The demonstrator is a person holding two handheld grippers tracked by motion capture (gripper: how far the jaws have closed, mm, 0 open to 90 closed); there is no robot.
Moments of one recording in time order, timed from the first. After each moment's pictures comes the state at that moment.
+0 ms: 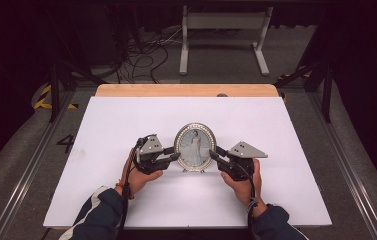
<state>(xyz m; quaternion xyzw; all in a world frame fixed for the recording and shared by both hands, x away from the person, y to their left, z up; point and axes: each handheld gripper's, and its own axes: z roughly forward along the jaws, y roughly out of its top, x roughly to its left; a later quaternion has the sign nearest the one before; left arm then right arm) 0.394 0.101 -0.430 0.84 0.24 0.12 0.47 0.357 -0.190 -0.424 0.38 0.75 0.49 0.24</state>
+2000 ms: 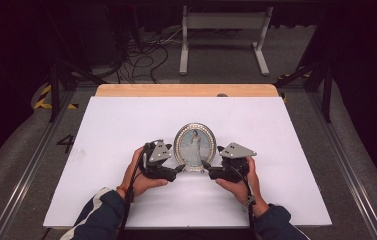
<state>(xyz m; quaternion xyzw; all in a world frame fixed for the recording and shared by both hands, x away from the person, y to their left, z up) 0.385 0.087 -0.437 0.86 0.22 0.17 0.43 0.363 -0.178 -0.432 0.35 0.80 0.43 0.23</state>
